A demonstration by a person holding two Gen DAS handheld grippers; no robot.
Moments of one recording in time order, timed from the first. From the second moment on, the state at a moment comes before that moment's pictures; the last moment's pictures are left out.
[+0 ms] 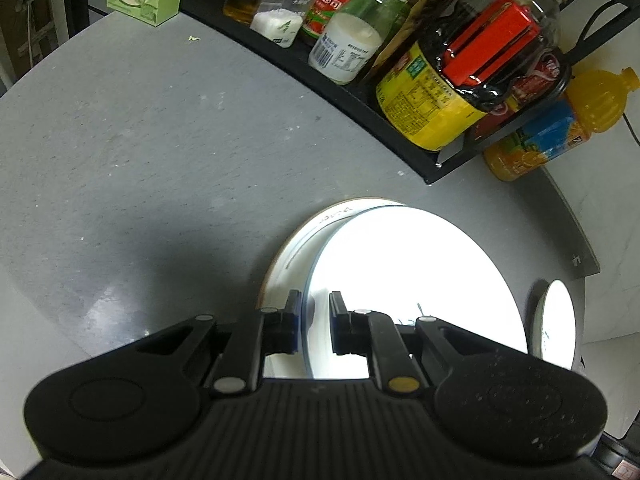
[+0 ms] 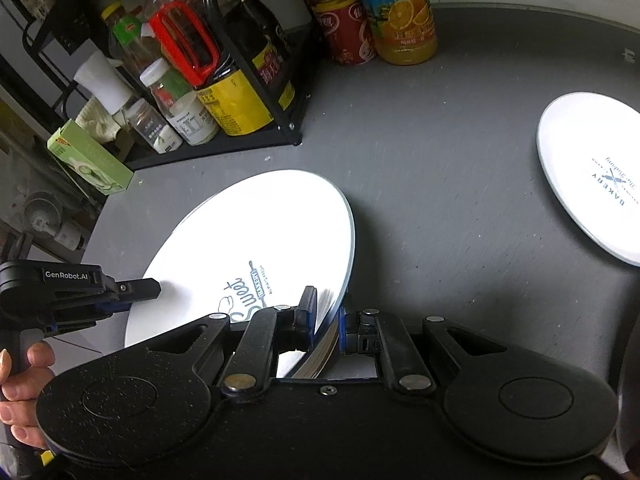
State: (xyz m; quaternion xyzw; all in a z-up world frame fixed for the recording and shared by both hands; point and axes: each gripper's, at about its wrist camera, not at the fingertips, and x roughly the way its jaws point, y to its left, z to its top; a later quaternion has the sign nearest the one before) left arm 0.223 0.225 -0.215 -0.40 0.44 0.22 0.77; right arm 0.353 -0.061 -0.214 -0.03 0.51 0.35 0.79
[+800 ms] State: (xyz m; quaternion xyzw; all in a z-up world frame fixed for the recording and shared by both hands) left arm 0.225 0.232 -0.199 -0.37 0.44 0.21 0.79; right arm 0.345 -0.044 -0.221 -0.07 0.52 0.31 0.80
